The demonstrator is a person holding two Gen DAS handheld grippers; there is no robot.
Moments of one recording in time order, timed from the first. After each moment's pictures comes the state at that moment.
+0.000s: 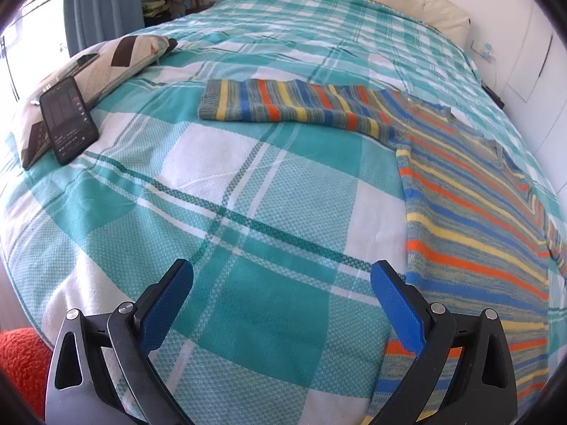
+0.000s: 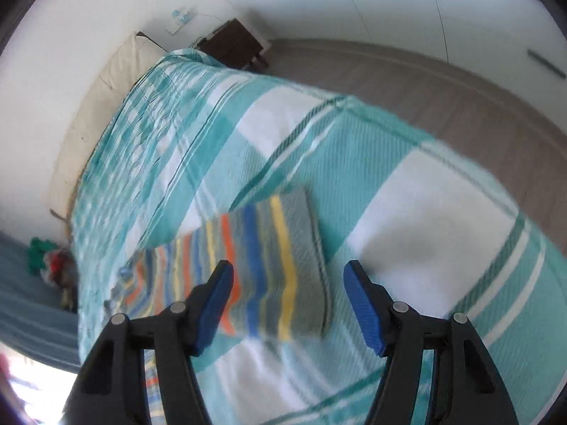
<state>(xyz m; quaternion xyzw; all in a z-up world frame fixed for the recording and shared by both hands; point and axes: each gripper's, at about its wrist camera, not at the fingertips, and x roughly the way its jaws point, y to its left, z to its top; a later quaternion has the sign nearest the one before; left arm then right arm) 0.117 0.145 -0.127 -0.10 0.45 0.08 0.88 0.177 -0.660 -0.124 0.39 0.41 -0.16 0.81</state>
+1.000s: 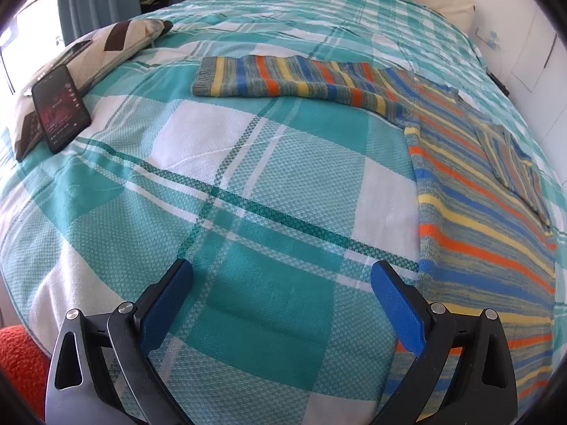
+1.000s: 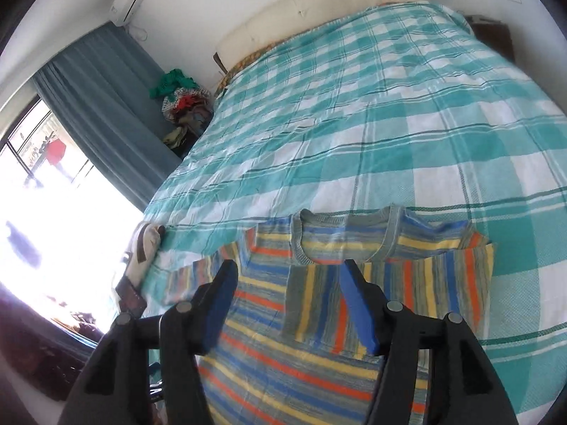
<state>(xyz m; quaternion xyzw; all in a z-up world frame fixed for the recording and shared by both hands) 0.123 0.142 -0.143 -0.09 0.48 0.08 0.87 0.308 -0.340 -0.006 0.21 0.41 0.22 0.86</state>
